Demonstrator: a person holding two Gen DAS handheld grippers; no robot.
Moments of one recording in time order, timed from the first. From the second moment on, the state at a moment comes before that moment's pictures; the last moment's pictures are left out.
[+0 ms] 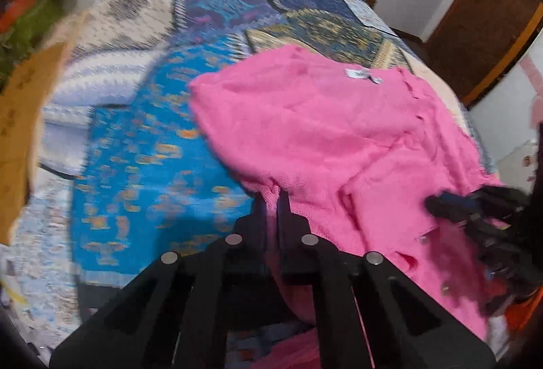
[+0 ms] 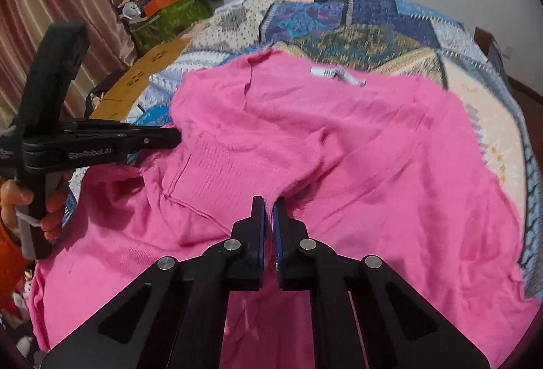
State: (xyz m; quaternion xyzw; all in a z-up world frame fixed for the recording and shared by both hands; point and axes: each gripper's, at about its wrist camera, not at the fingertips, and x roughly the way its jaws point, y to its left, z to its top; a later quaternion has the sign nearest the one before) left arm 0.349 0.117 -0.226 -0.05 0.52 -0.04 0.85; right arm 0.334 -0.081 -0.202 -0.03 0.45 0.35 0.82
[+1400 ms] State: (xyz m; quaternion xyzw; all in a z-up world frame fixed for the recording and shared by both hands) left arm 0.433 0.200 -0.249 -0.06 0.52 0.02 0.85; right arm 0.452 -0.076 -0.213 -0.10 0.45 0.31 0.83
